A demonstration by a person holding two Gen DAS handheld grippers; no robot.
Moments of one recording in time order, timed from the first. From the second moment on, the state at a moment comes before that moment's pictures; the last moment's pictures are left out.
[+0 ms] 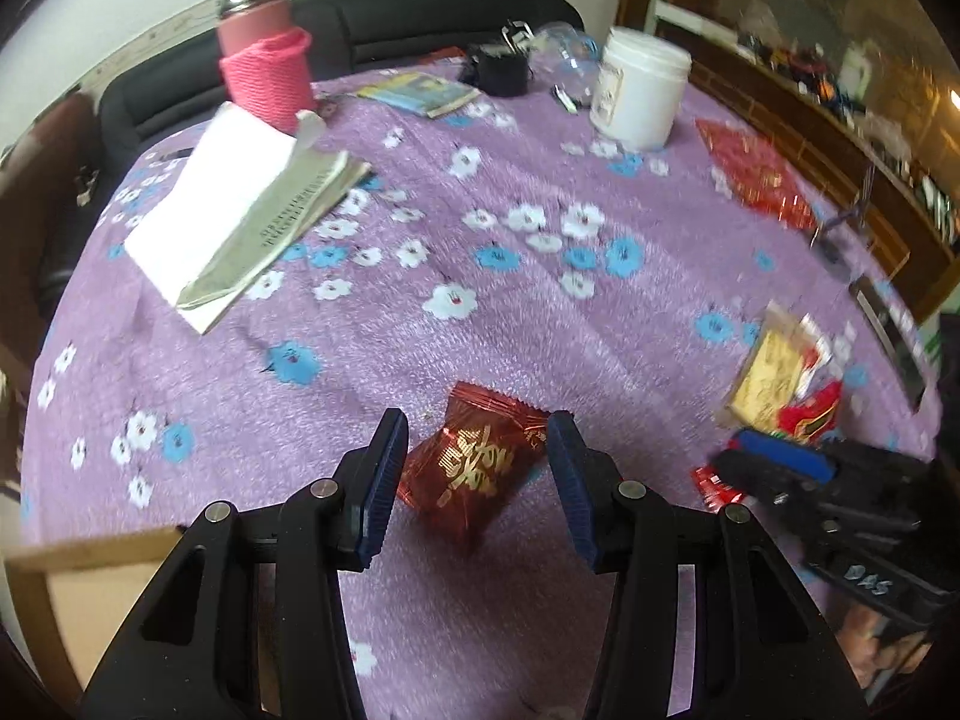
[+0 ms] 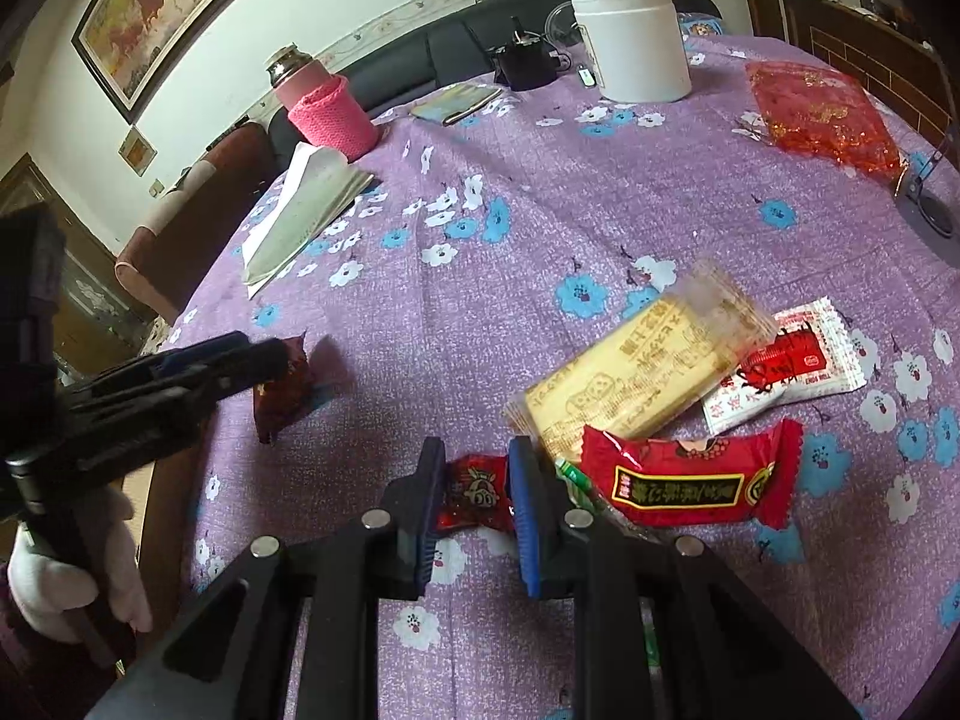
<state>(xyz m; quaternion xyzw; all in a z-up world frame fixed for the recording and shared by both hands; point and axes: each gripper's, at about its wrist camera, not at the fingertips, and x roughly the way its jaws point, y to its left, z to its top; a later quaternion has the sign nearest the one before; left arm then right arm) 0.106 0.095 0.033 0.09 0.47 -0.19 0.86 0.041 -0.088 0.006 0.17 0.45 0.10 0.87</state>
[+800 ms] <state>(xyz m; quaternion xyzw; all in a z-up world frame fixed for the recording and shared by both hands) 0.042 0.120 0.062 0.02 0.45 -0.18 0.87 0.033 -0.090 0.013 0.22 0.43 0.16 0.86</state>
